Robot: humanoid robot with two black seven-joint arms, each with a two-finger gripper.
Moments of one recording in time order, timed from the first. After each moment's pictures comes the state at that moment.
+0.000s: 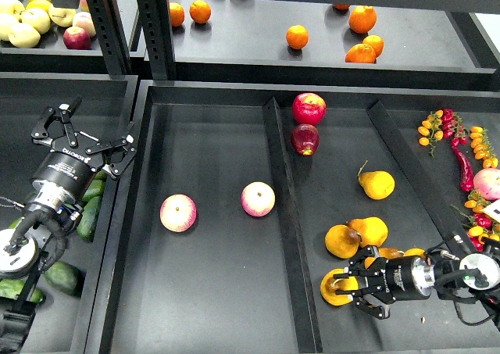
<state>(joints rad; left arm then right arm) -0.10 0.00 -1.55 -1.26 0.14 -0.27 0.18 0.69 -0.44 -0.03 0.67 0.38 0.58 -0.49</state>
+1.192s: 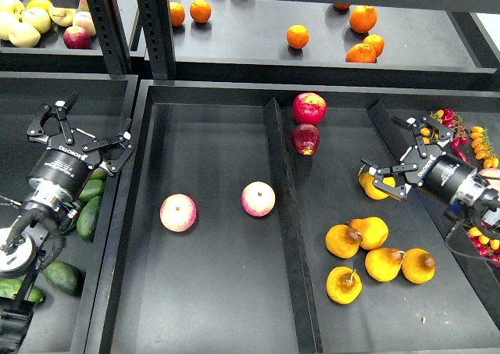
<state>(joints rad) -0.06 0.00 -1.56 -1.32 0.14 -0.27 0.18 0.49 -0.37 1.06 0.76 0.35 0.58 -0.49</state>
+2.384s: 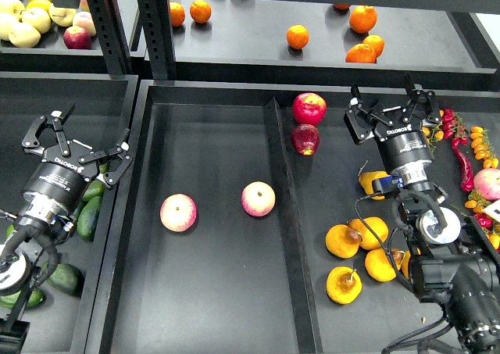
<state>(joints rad) 0.00 0.00 -1.55 -1.38 0.14 -0.26 0.18 0.42 0.02 1.47 0.79 0.13 0.58 -0.15</state>
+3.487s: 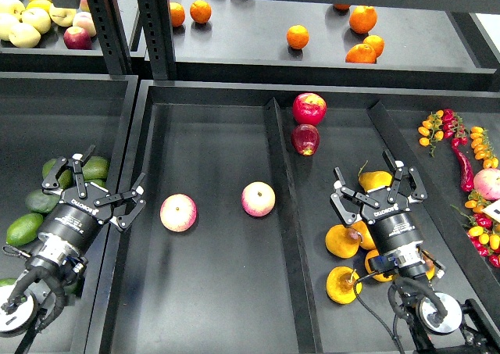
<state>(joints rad) 0.14 0.00 -1.47 -1.38 0.13 -0.33 0.18 0.03 0.02 1.43 1.08 0.02 0.58 -0.17</state>
